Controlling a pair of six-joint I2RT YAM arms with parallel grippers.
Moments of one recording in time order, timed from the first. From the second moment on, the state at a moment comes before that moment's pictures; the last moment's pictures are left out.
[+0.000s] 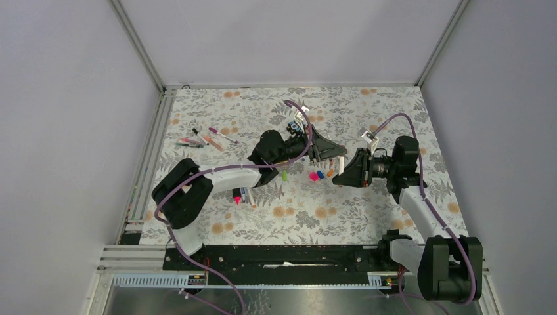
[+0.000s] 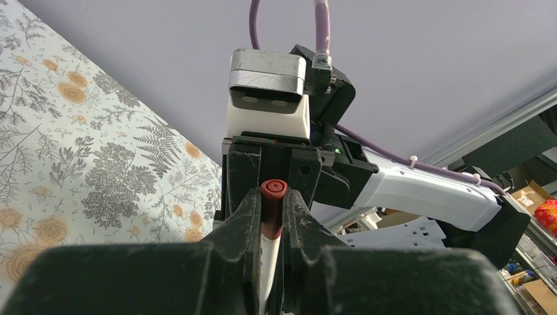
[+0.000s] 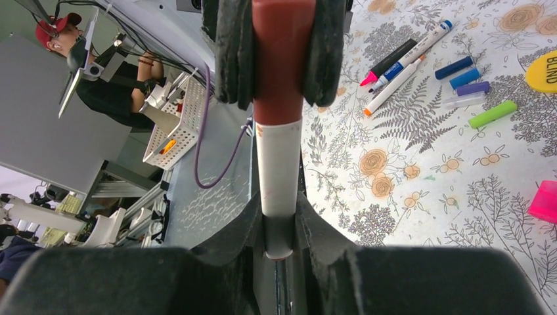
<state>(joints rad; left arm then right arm) -0.85 1.75 1.03 1.00 0.53 -1.04 0.01 1.07 0.52 0.23 -1.53 0.41</state>
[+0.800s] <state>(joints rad) -0.60 1.70 1.33 1.03 0.38 -0.94 0.01 1.11 0.47 0.27 -1.54 0.41</state>
